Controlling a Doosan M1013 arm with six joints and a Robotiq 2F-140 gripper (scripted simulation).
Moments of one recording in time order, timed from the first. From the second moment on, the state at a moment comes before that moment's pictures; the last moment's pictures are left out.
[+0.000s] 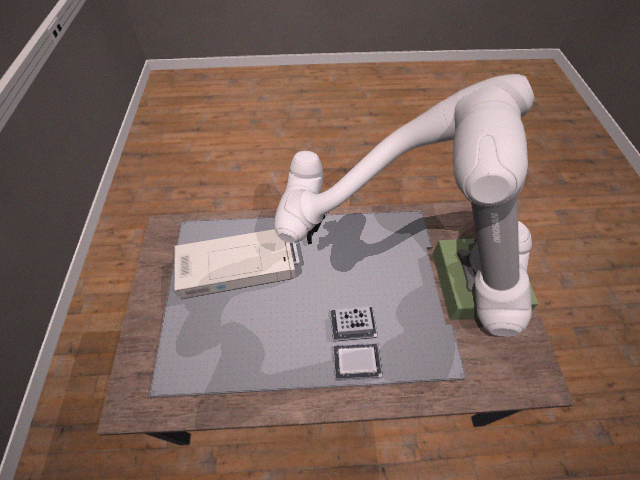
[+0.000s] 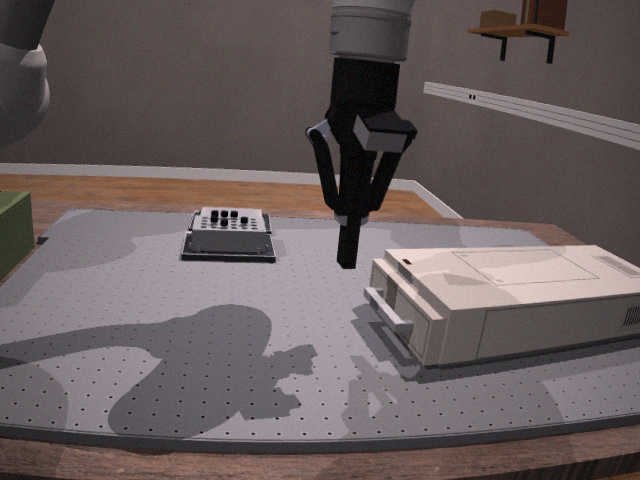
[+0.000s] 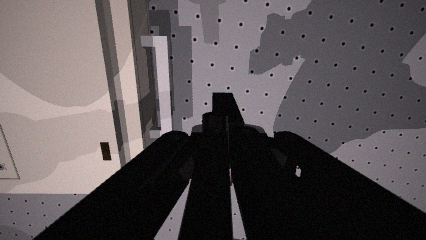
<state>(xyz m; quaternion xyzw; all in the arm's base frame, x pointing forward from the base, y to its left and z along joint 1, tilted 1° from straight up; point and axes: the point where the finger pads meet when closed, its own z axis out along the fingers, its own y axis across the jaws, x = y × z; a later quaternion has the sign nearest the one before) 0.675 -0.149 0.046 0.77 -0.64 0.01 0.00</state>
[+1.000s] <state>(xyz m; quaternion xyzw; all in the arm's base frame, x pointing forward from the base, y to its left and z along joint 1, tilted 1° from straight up) 0.675 -0.148 0.068 0.77 -0.64 0.01 0.00</state>
